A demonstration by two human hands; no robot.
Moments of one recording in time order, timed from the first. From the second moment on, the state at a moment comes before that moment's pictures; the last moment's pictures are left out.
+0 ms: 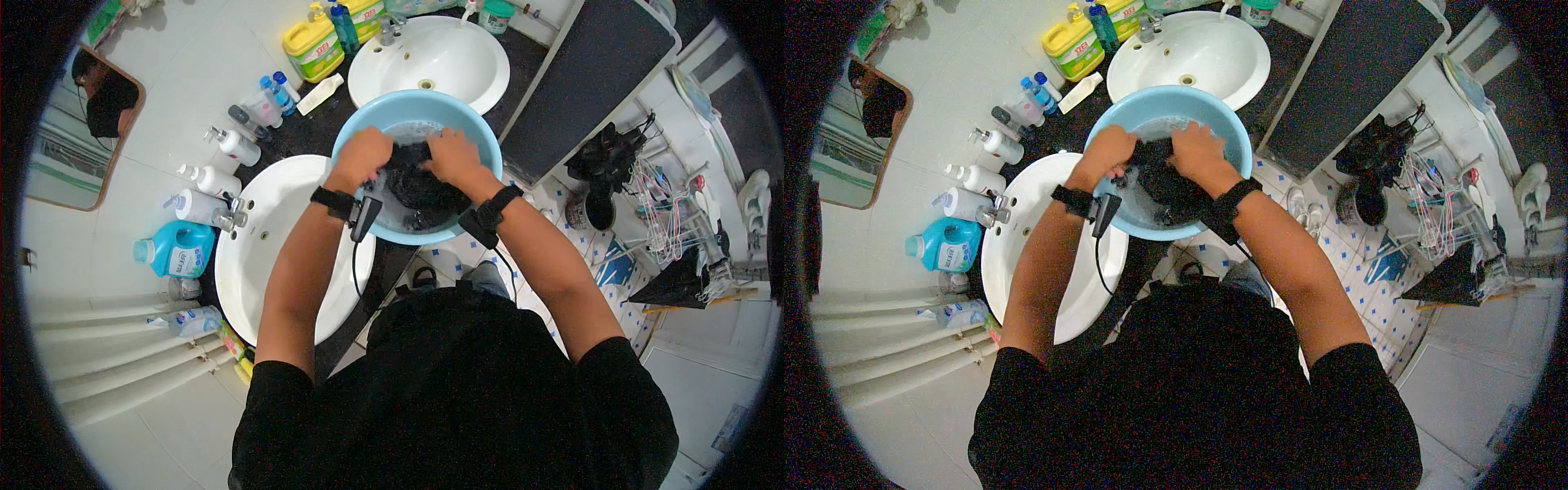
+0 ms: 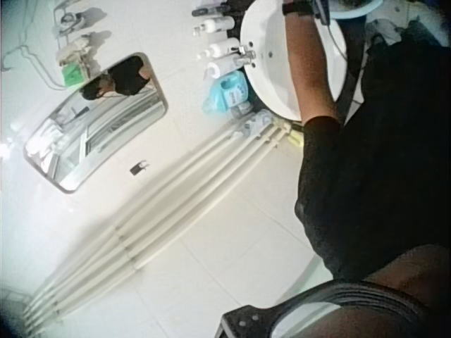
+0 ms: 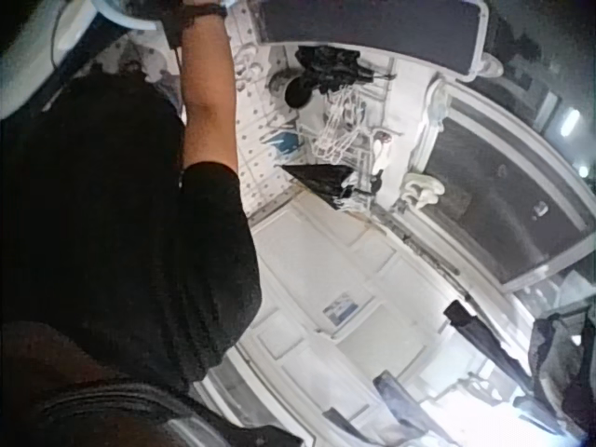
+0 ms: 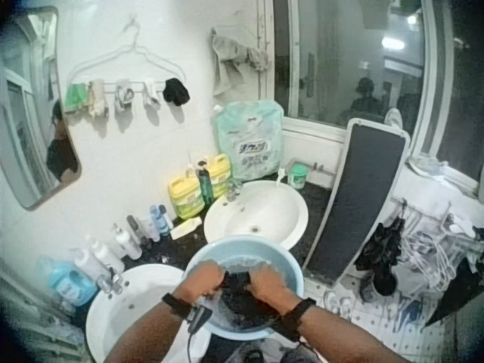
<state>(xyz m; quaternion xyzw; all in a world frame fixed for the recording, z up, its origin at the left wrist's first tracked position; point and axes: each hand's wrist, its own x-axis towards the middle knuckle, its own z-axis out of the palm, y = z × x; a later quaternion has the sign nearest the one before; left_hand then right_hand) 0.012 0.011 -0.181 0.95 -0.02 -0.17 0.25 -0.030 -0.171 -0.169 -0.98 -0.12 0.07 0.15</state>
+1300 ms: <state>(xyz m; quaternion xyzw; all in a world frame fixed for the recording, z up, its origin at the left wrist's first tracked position) 0.004 -0.003 -0.240 0.94 -0.06 -0.16 0.30 0.006 -0.194 -0.249 -0.90 -0.20 0.04 0.38</state>
